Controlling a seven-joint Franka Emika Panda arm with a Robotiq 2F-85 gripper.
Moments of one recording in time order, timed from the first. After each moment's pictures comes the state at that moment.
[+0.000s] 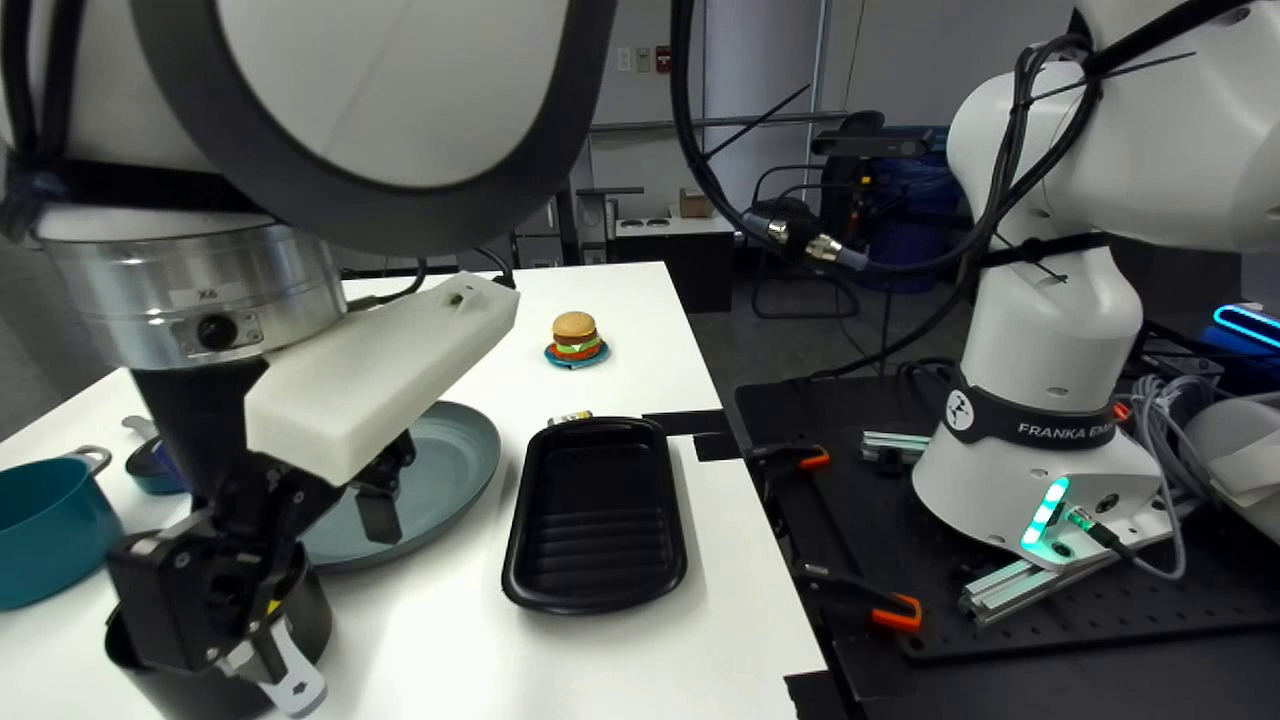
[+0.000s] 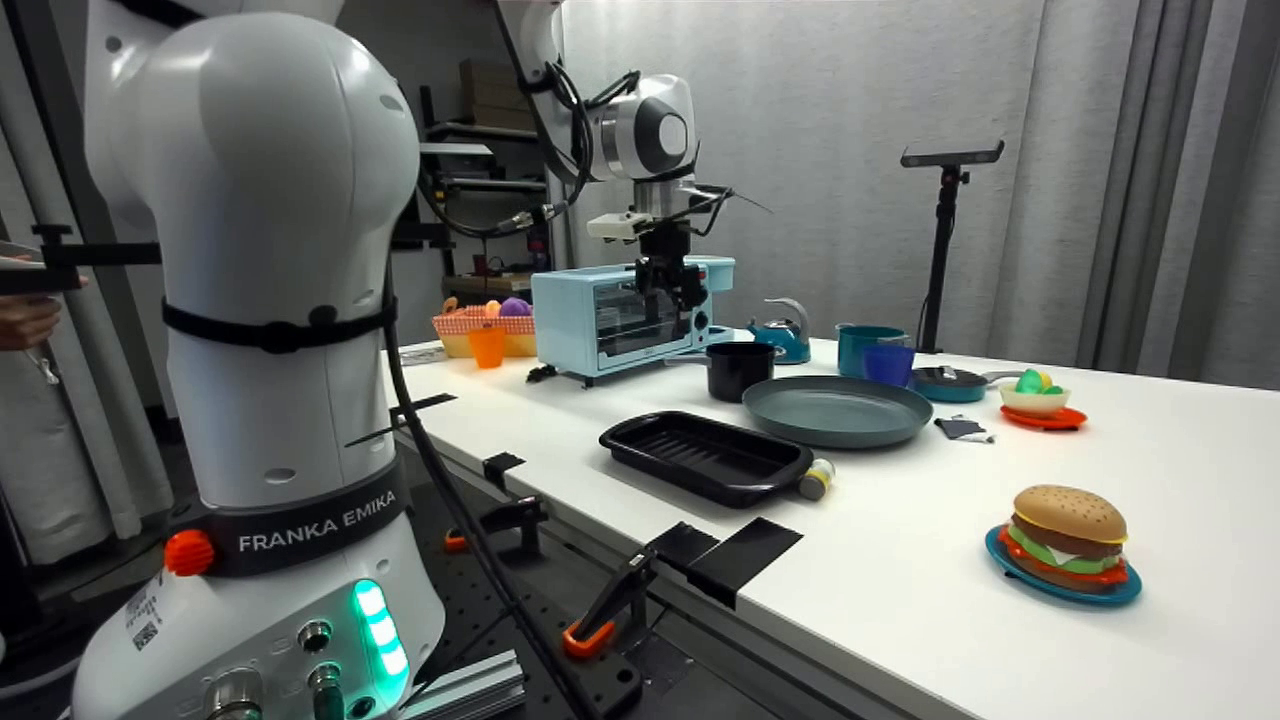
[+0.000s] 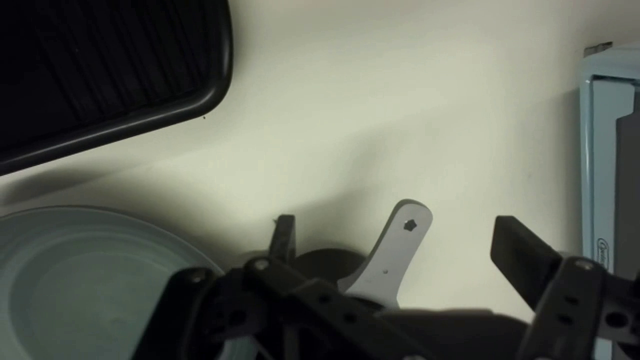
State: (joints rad) arm 0.15 0.18 0.13 -2.21 -0.01 2.46 0.57
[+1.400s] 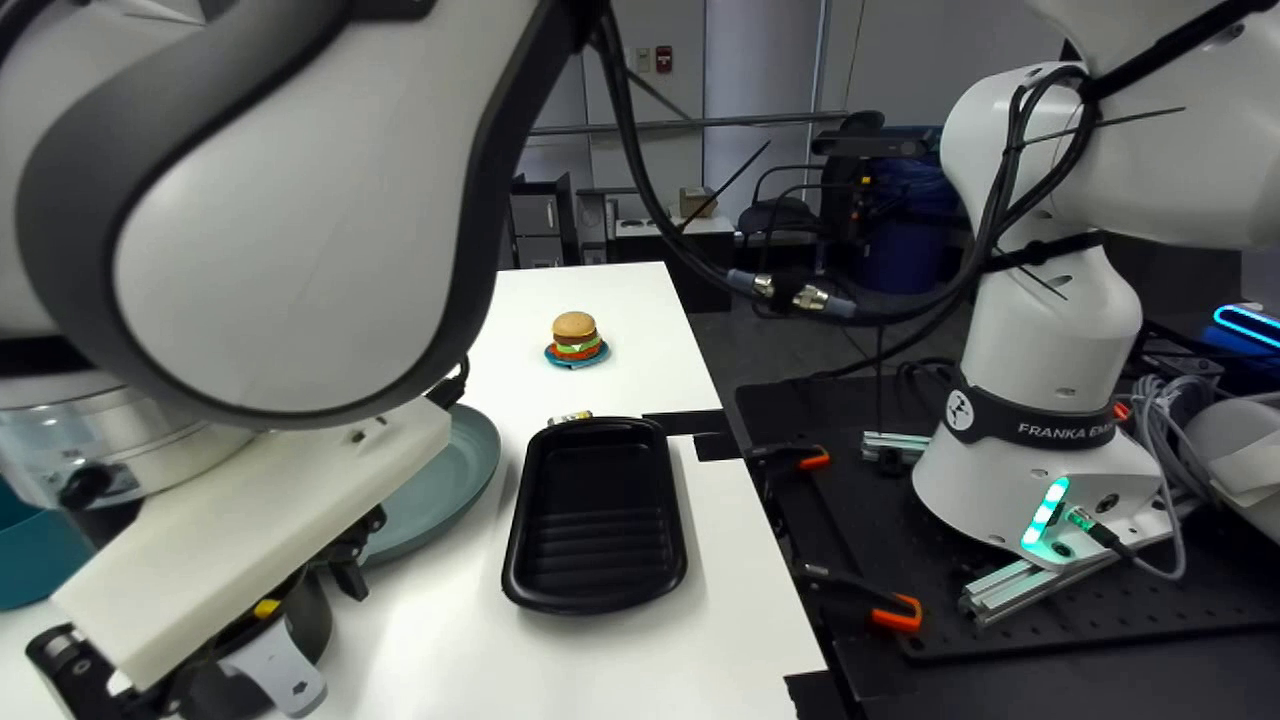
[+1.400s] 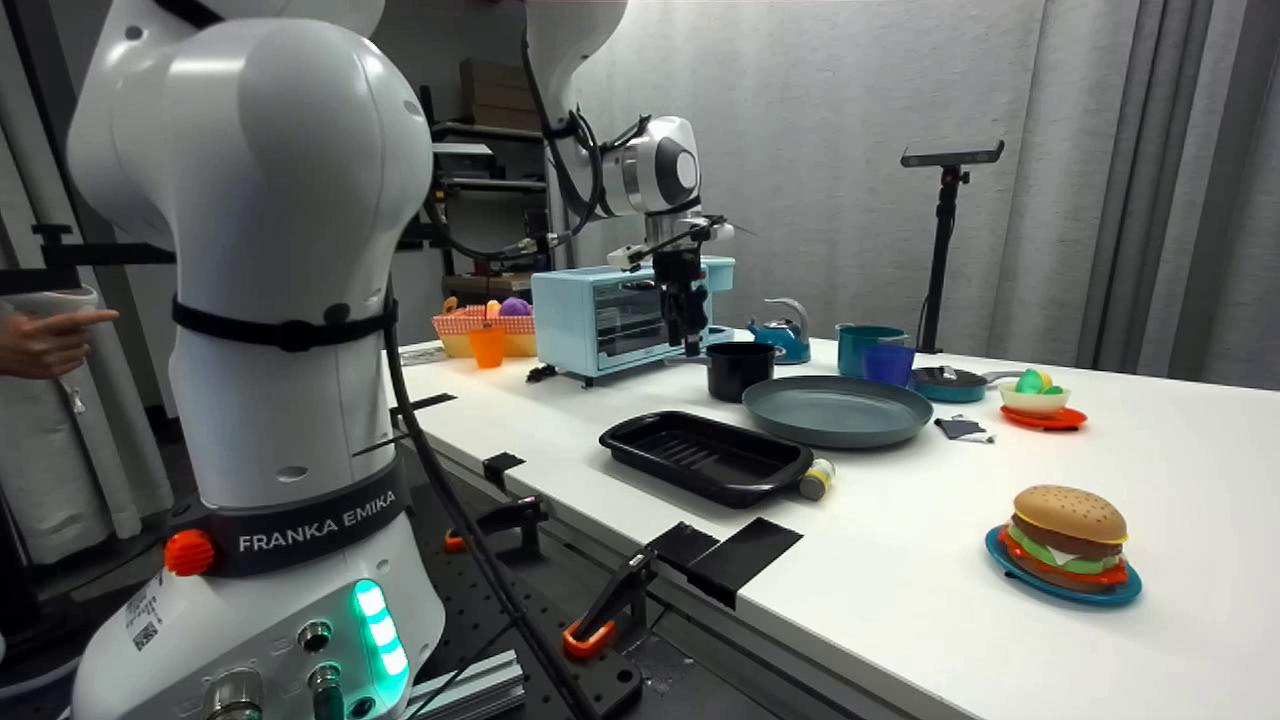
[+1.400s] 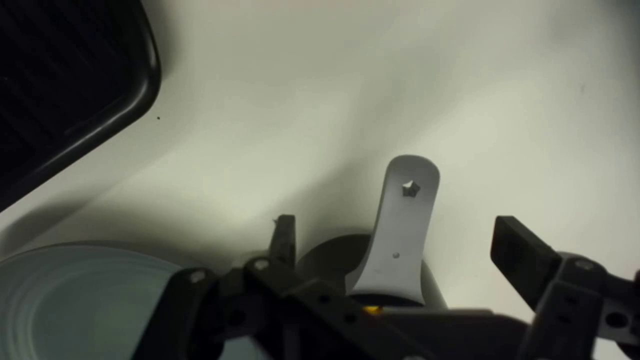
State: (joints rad) arm 0.26 0.37 0.04 -2.05 -0.13 2.46 0.94
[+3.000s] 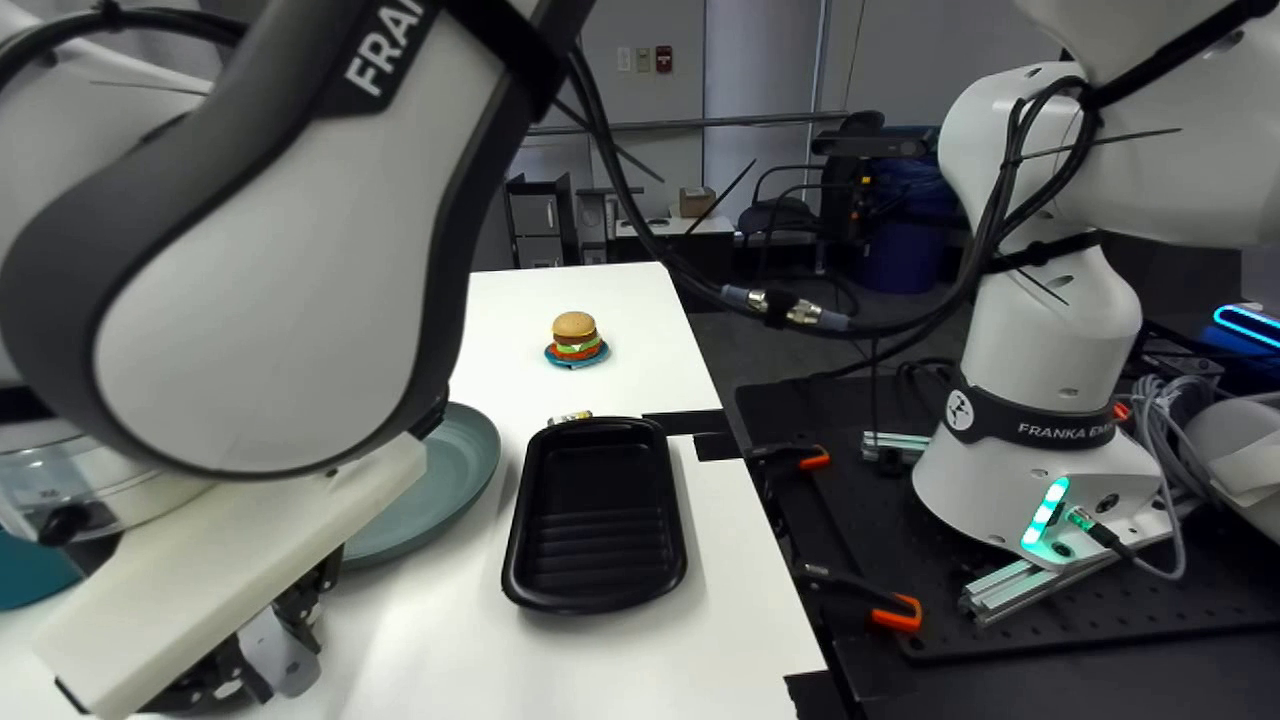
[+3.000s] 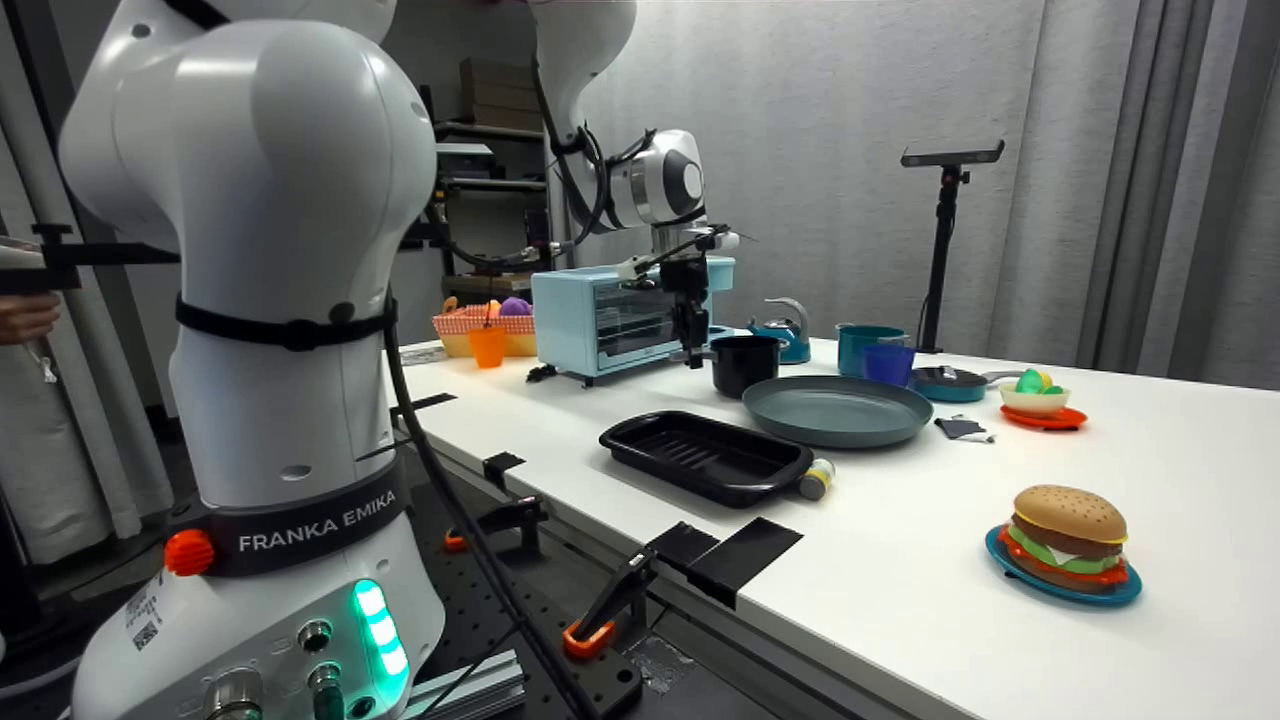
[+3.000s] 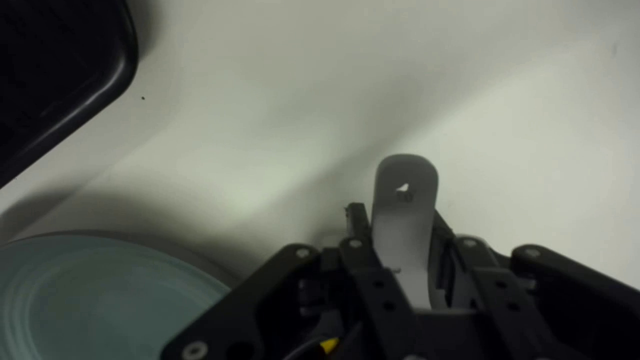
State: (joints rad) arm 0.30 0.43 -0.01 -2.00 -0.17 2.46 0.99
